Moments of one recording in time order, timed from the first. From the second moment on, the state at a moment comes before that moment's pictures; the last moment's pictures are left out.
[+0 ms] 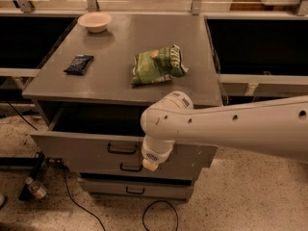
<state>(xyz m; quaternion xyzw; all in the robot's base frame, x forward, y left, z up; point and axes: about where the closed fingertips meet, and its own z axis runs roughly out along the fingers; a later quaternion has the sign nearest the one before) 0.478 0.001 0.618 -0.55 0.83 0.04 0.09</state>
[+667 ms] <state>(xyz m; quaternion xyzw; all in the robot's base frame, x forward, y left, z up) 0.478 0.001 0.618 -0.55 0.83 0.04 0.09</state>
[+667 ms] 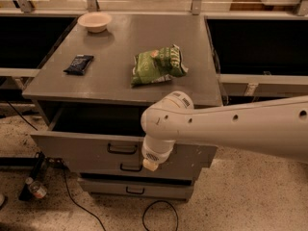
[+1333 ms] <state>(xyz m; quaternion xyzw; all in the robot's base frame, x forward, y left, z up) 0.478 0.001 0.618 -0.55 0.83 0.04 0.09</state>
